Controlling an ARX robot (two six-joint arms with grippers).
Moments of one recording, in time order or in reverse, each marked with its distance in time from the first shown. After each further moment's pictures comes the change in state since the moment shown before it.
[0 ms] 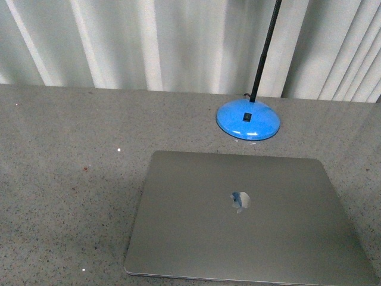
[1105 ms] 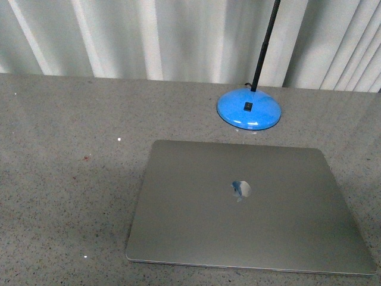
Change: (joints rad) left arm 0.000 -0.001 0.000 0.000 0.000 0.002; right arm 0.000 0.000 0.000 0.000 0.000 0.000
